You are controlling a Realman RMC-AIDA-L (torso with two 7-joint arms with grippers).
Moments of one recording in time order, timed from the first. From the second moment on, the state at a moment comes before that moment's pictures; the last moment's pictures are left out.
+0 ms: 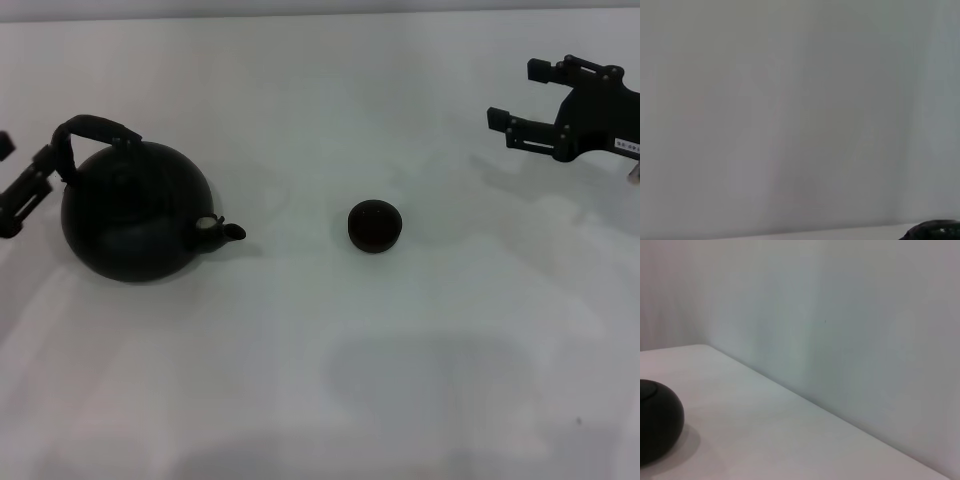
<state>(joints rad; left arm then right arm) 0.00 -2.07 1.15 0.68 1.04 1.18 -1.01 0.29 1.99 1.92 0.80 -1.46 1.08 -1.94</state>
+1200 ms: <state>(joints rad) 0.05 -2.08 0.51 0.40 1.03 1.43 -0.81 0.20 2.00 2.06 0.67 -1.33 1.30 -2.19</state>
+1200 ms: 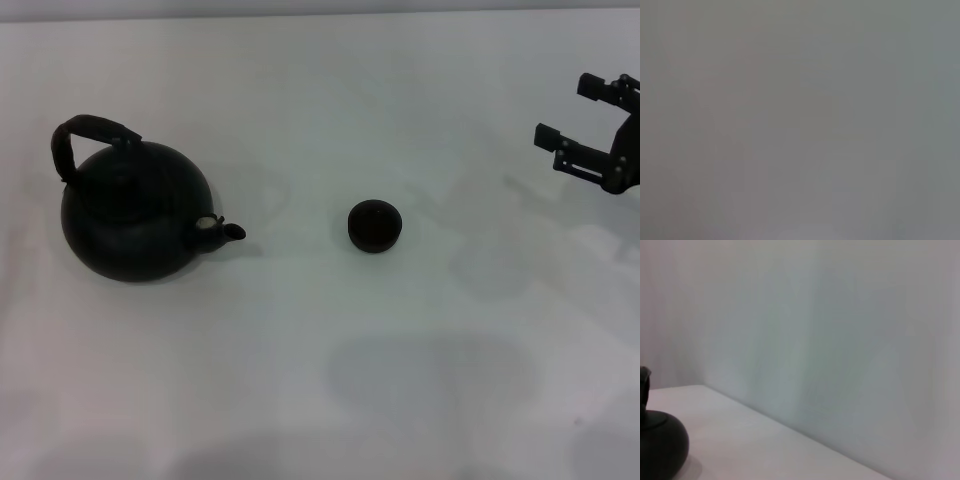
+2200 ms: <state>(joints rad) -0.11 -2.08 0.46 0.30 0.98 1.38 -0.71 0.22 2.00 2.12 0.47 -0.94 1.20 -2.45</state>
